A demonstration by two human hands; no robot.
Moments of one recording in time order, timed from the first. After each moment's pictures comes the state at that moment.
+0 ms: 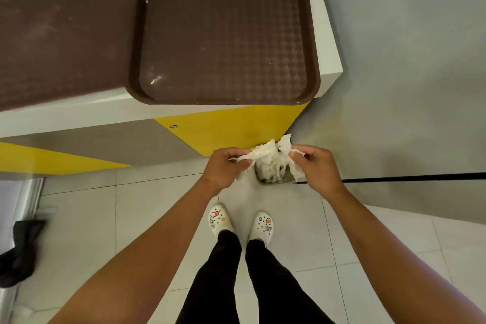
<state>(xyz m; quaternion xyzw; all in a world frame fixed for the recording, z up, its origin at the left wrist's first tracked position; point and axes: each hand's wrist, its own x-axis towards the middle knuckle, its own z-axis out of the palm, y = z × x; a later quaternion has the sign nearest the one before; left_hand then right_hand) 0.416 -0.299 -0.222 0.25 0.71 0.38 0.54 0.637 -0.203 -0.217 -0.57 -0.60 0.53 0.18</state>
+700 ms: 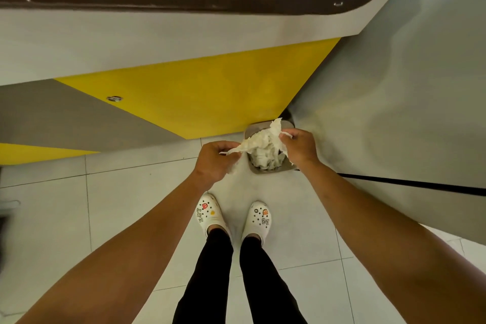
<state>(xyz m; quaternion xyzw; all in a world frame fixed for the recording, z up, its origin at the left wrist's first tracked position) 0.431 -0.285 -0.421 0.19 0.74 0.34 0.54 0.627 -0.160 -0.461 -0.66 -0.56 0.50 0.10</state>
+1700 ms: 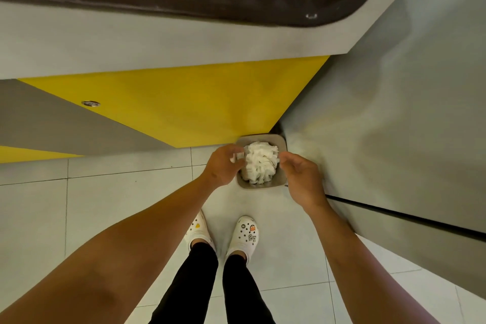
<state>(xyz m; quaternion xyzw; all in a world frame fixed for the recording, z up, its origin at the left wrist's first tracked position) 0.457 -0.242 -0.497 0.37 0.75 0.25 0.48 0.664 -0.183 -0.420 -0.62 -0.52 0.56 0.14</state>
